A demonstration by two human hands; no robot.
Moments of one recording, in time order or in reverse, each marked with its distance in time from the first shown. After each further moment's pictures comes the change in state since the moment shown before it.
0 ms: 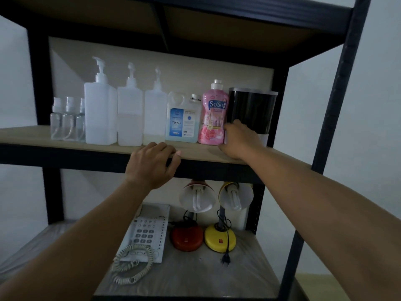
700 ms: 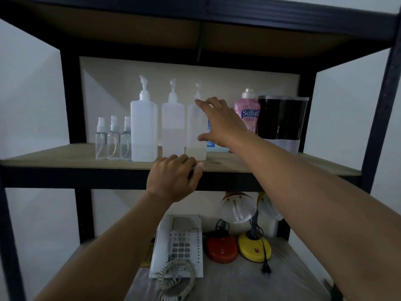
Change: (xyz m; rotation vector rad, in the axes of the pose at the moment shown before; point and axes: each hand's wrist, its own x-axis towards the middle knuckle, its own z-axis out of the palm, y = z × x) left_hand -0.012 -0.079 -0.015 -0.095 0.034 0.056; right_hand 0.059 -0.158 -0.024 0.022 0.156 -0.250
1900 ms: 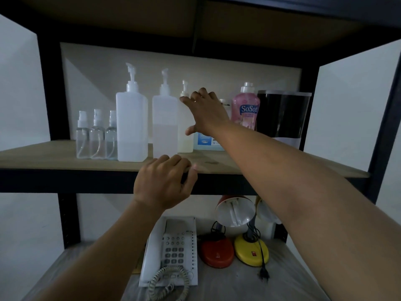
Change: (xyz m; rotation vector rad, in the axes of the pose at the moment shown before) left_hand -0.006 0.000 0.007 0.019 0.043 0.005; right_hand 0.066 0.018 0.054 -0.363 0.055 -0.144
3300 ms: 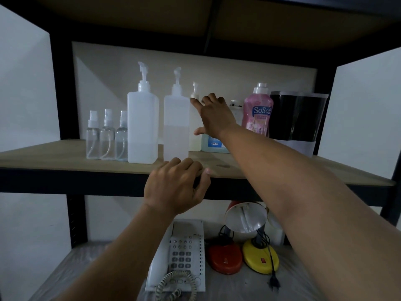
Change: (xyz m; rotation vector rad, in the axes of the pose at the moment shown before) left_hand -0.001 -0.002 0.003 0.013 0.032 0.016; right_hand 0.017 -0.006 0.029 -0.039 -0.034 0.044
